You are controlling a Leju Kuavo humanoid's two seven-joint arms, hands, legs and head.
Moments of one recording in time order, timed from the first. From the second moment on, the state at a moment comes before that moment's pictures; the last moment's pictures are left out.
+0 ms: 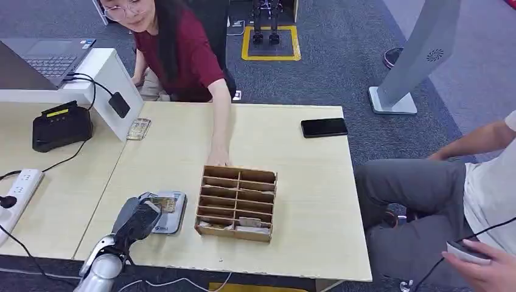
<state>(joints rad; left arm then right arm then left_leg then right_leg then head) -0.06 0.12 0.05 -1.20 -0.65 0.11 -0.33 -0.05 0.12 -0.83 -0.21 1.51 -0.17 -0.01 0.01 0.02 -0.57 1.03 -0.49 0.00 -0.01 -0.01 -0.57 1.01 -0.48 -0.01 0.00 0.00</state>
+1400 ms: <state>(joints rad) -0.20 0.05 0.00 -0.95 -0.84 0.30 -0.32 -0.05 0.13 -0.83 -0.21 1.55 -0.19 -0.03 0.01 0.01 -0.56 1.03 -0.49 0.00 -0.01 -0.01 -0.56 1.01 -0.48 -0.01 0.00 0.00</state>
